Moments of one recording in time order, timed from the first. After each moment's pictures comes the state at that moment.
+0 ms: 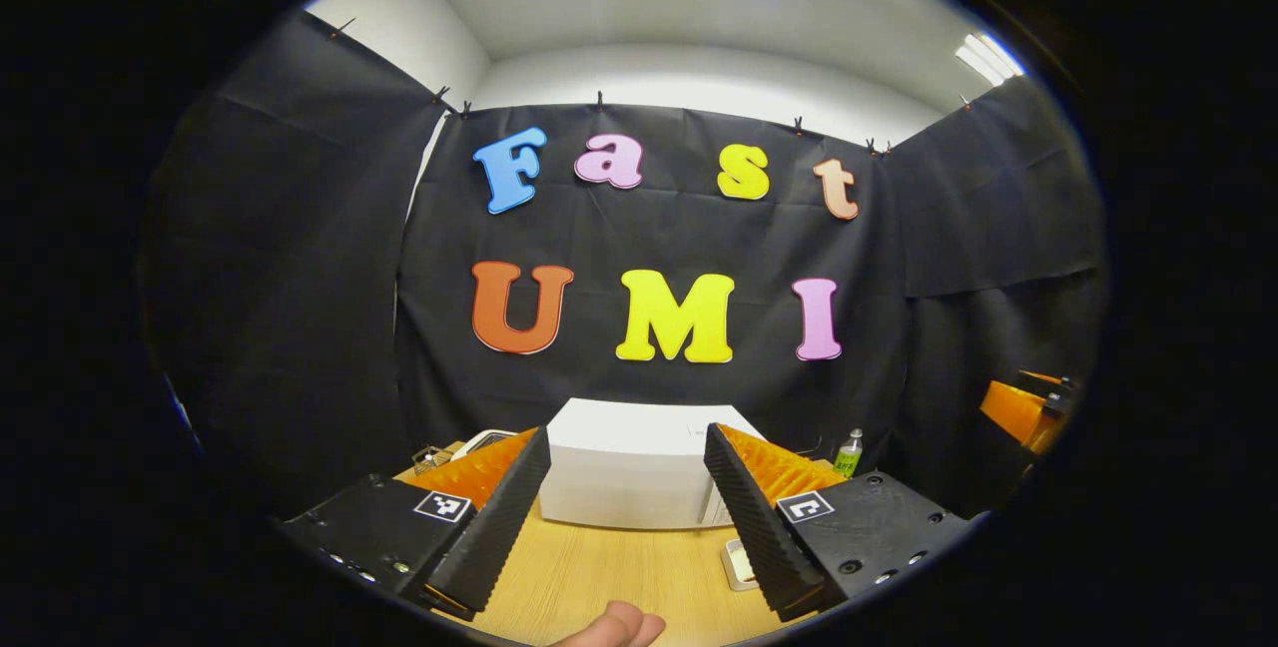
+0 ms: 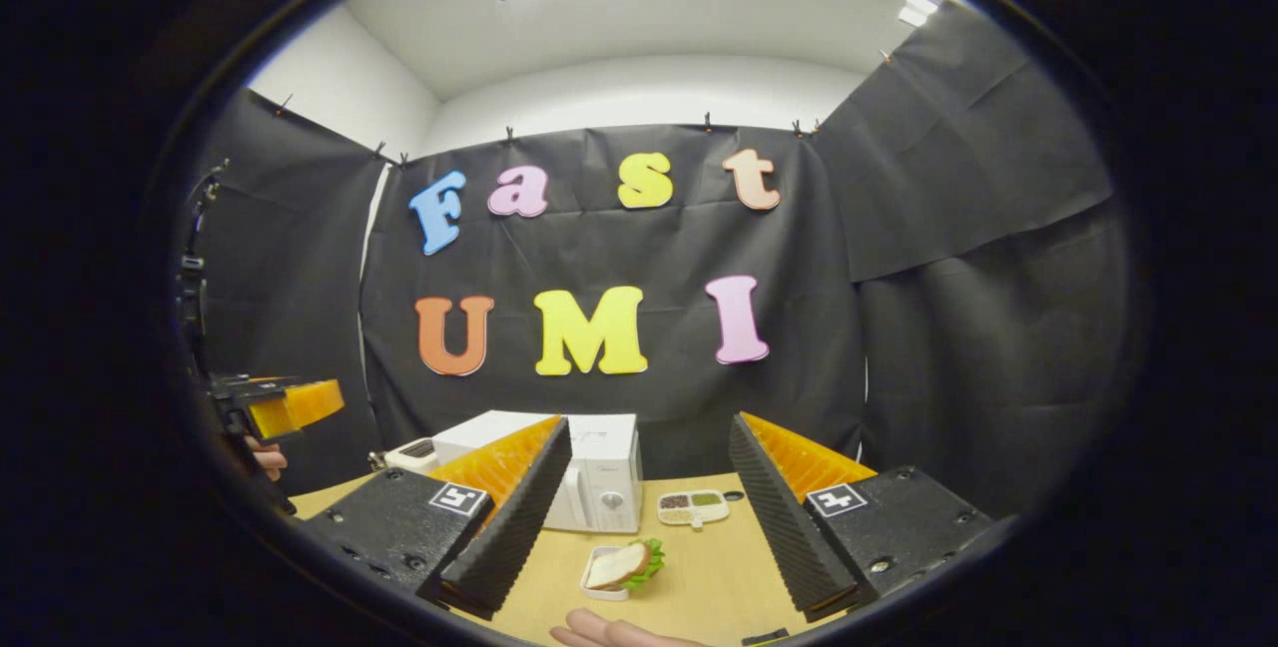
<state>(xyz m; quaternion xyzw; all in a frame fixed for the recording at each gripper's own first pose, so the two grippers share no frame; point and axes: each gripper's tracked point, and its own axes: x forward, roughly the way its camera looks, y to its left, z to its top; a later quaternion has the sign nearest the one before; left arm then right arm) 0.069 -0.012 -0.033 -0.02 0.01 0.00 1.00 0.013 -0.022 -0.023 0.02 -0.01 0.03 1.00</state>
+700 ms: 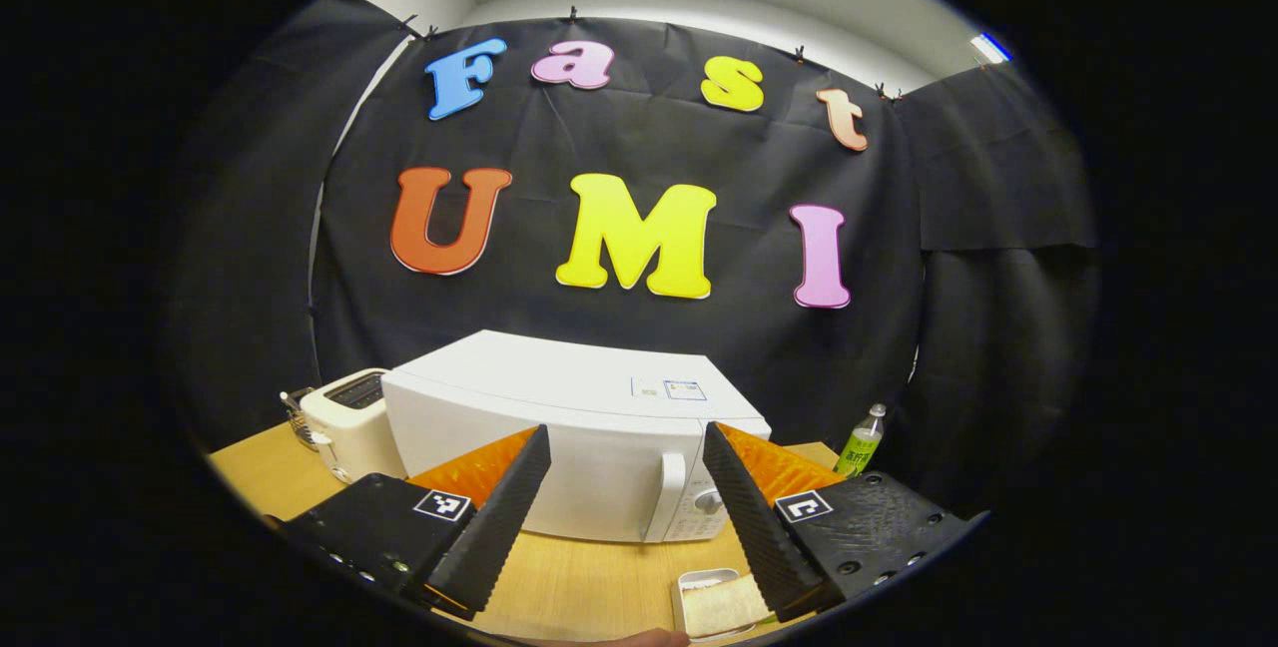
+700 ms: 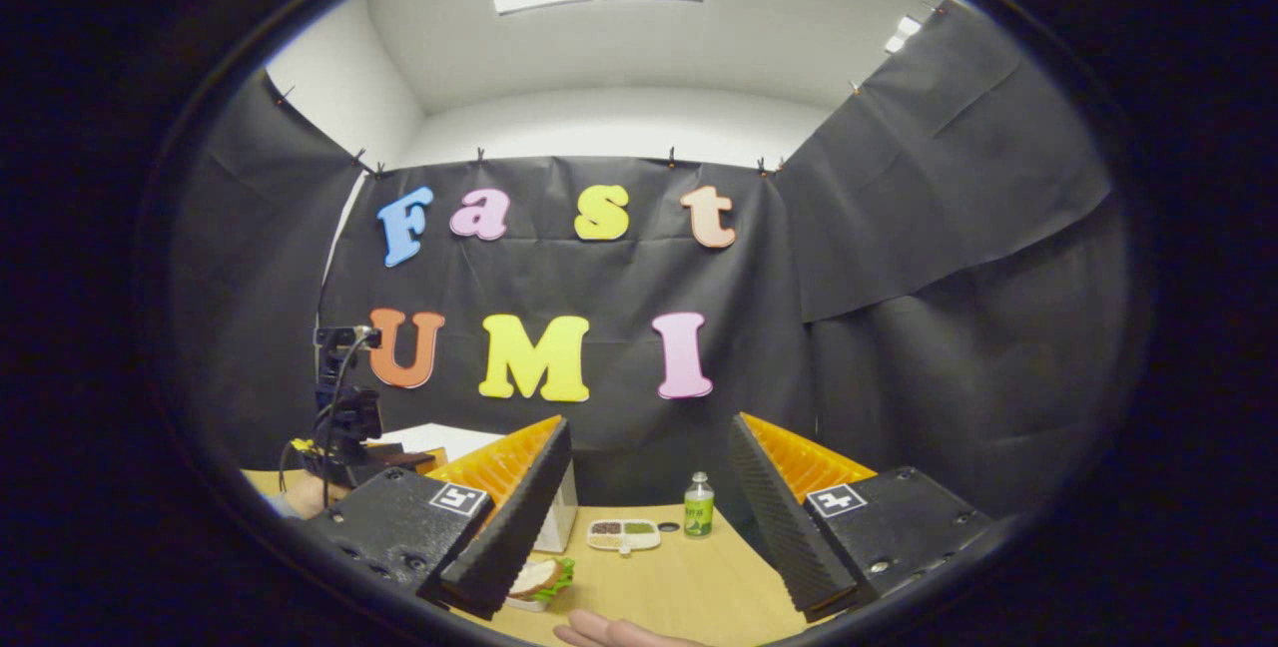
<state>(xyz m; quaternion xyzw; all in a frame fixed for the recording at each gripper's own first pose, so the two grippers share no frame) 0.259 -0.125 -0.175 -0.05 0.08 -0.04 0.99 0.016 -0.114 -0.024 -0.01 -0.07 -0.02 1.00</state>
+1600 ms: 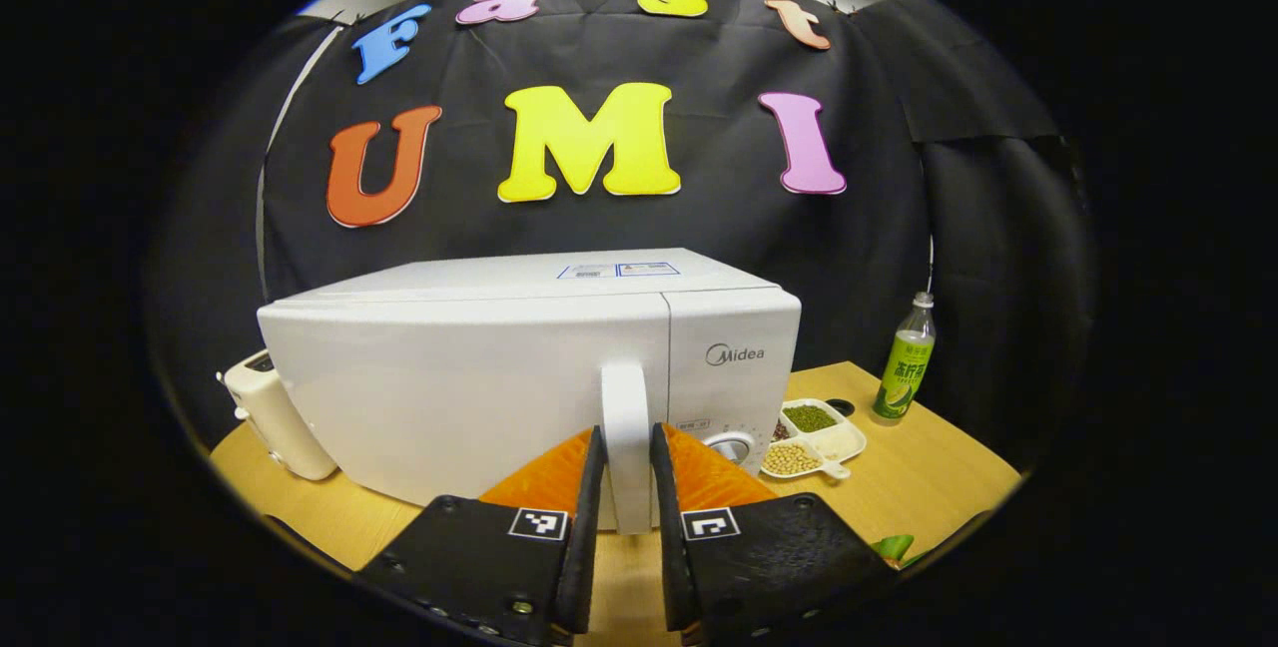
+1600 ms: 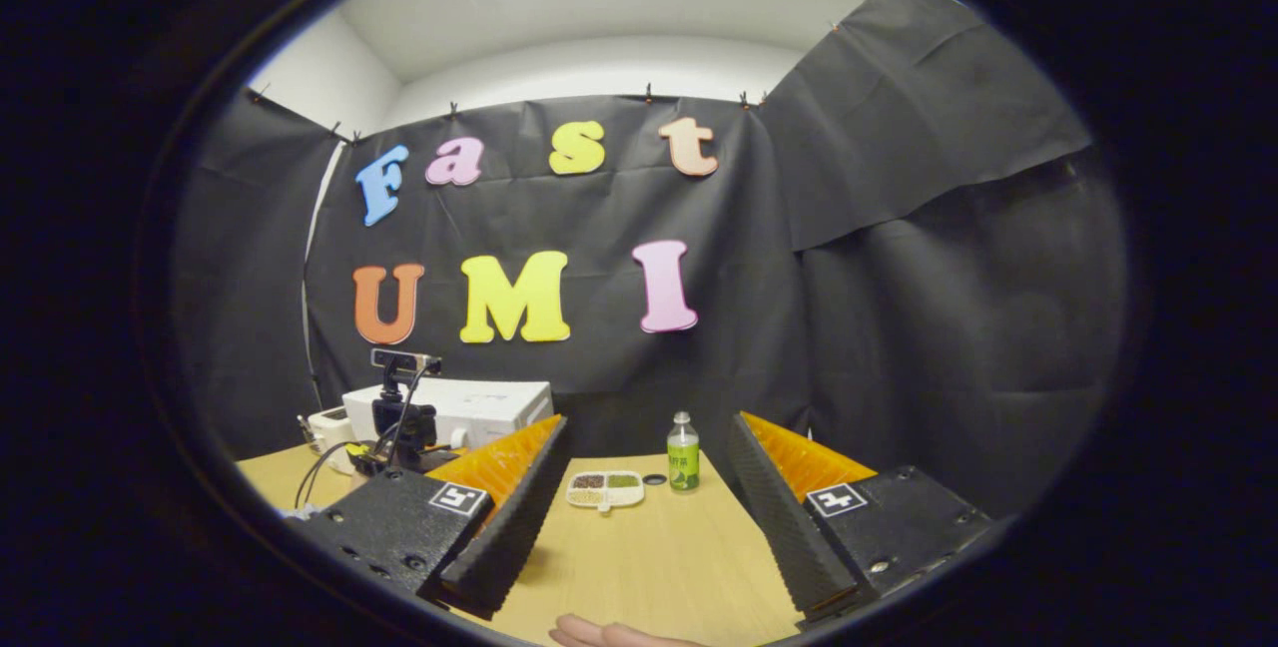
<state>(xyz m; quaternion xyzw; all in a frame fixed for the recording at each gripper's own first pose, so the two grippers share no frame) 0.324 -0.166 -0.296 0.03 0.14 -0.05 0.99 0.055 -0.161 -0.108 0.01 0.02 -0.02 1.00</state>
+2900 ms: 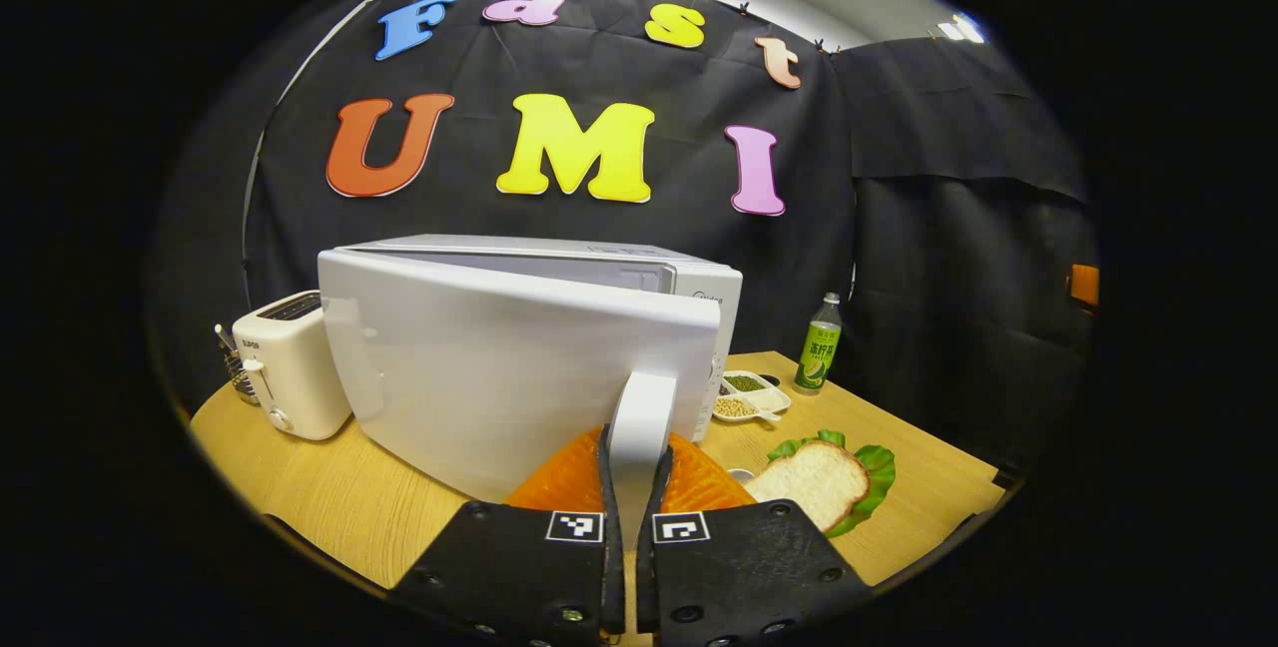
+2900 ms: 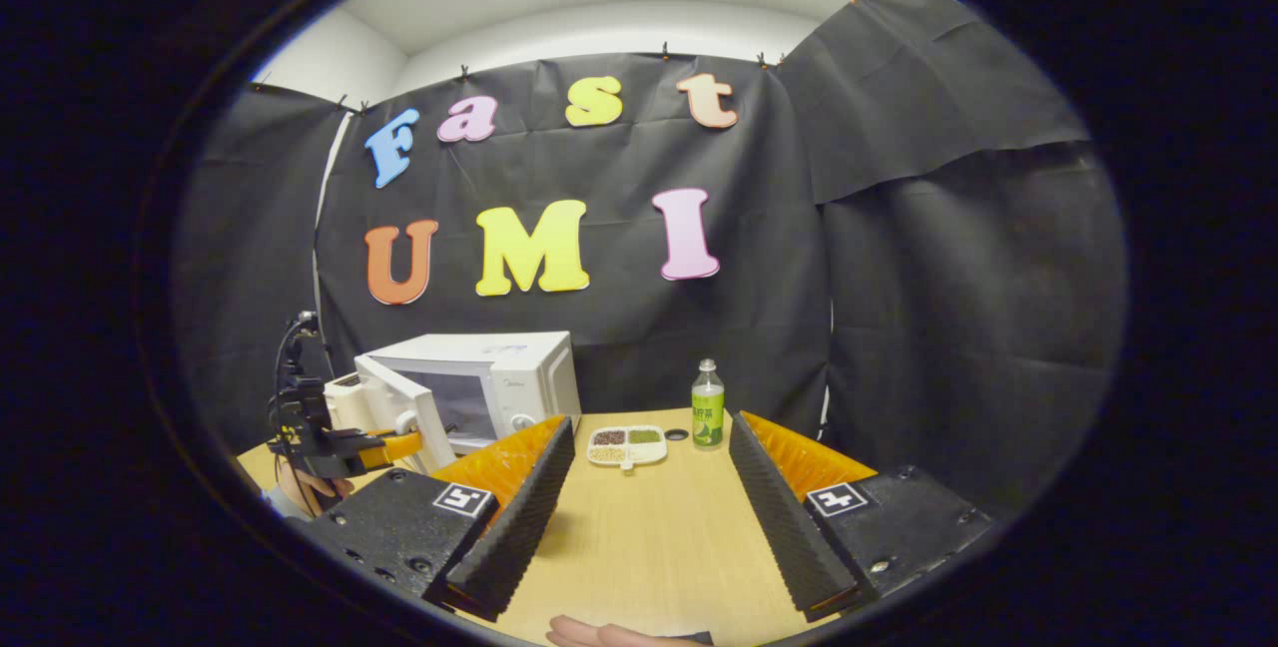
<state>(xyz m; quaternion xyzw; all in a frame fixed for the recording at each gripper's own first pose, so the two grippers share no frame) 0.194 -0.104 -0.292 -0.03 0.14 -0.16 0.98 0.050 -0.112 -0.156 0.01 0.09 0.00 1.00</state>
